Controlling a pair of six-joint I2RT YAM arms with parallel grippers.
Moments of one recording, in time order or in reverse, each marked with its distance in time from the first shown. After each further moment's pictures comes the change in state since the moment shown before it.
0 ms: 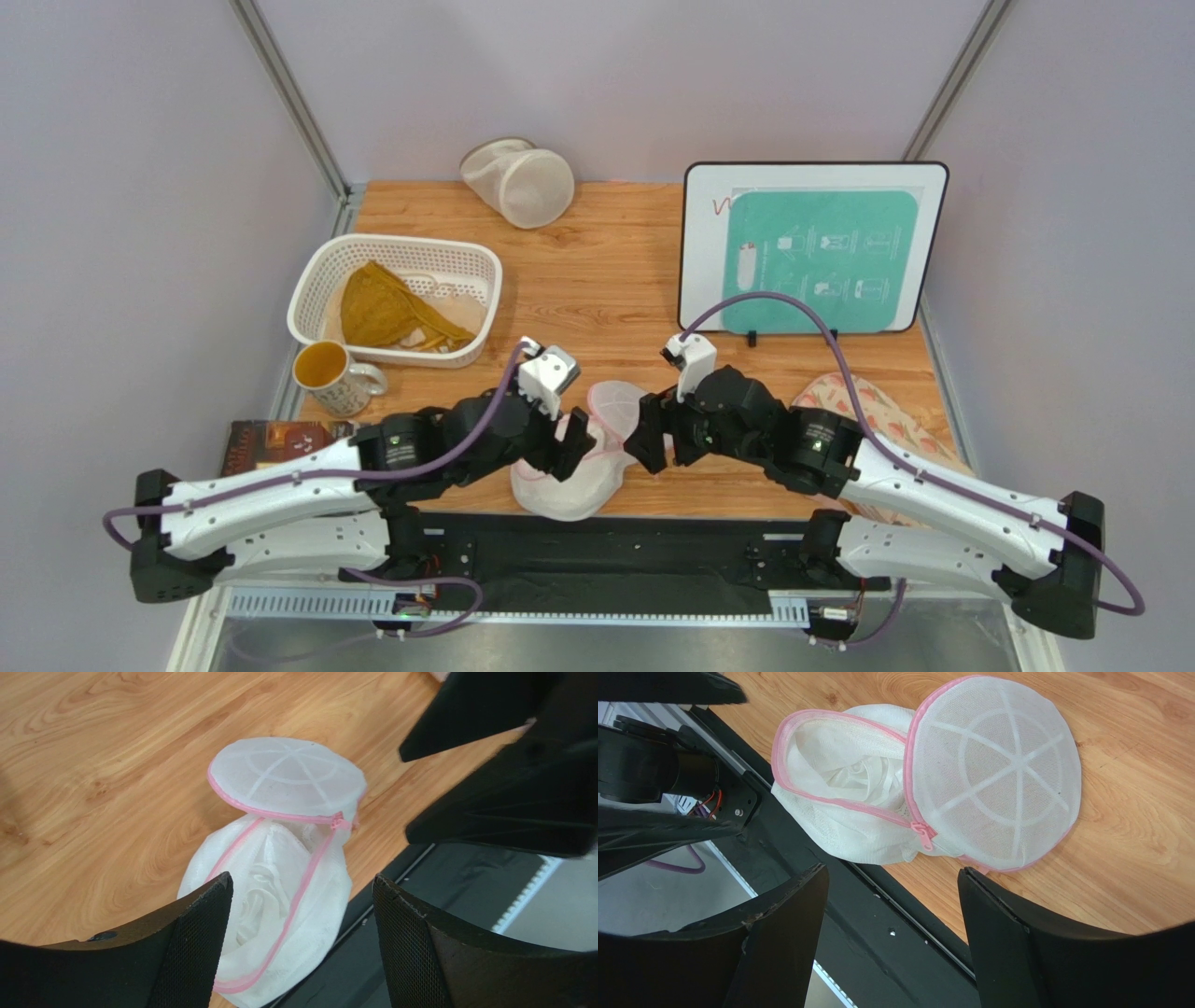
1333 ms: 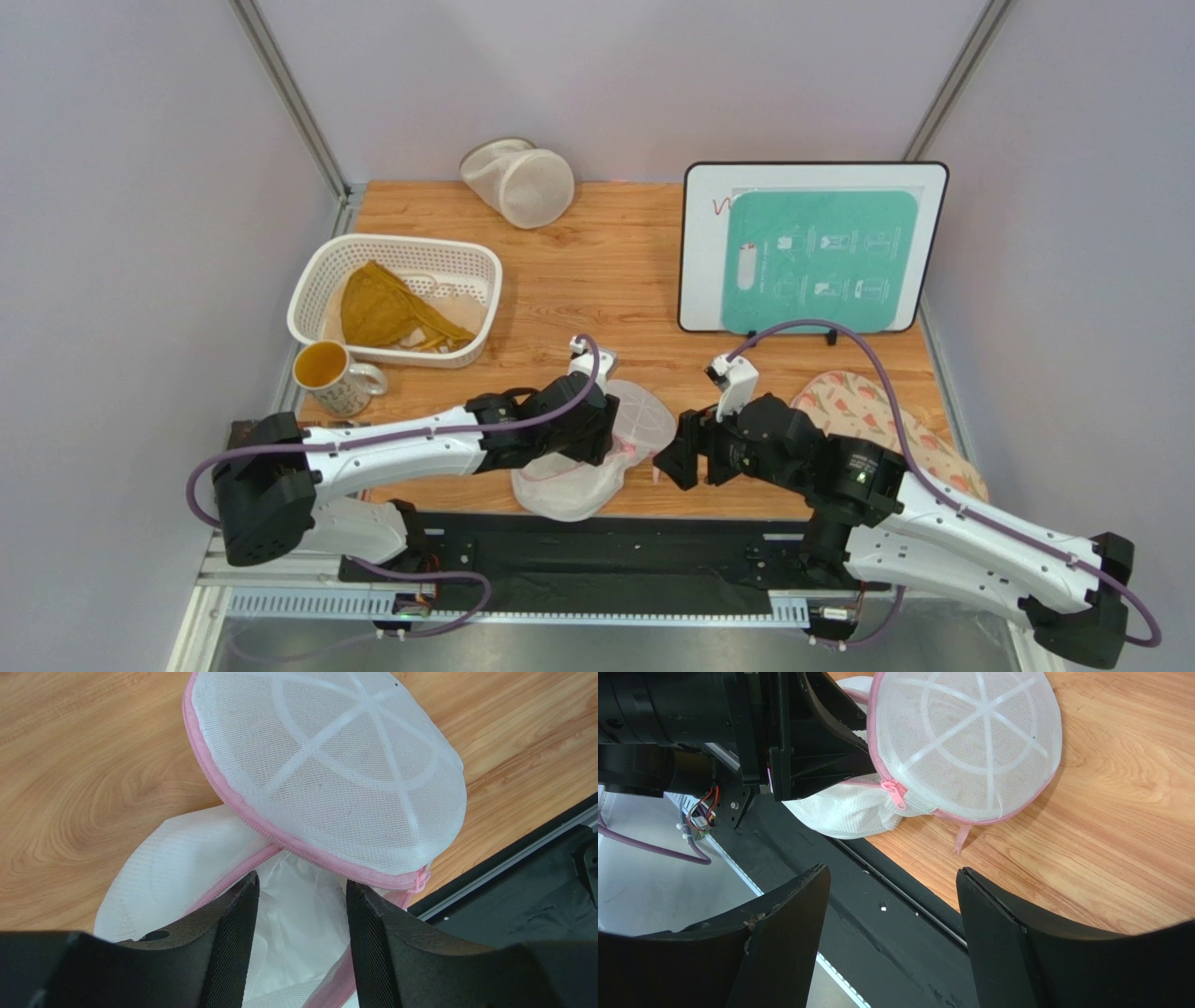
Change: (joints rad) left arm 0.153 0.497 -0.031 0.186 0.109 -0.202; right arm 0.001 -0.269 -0.172 -0.060 0.036 0.100
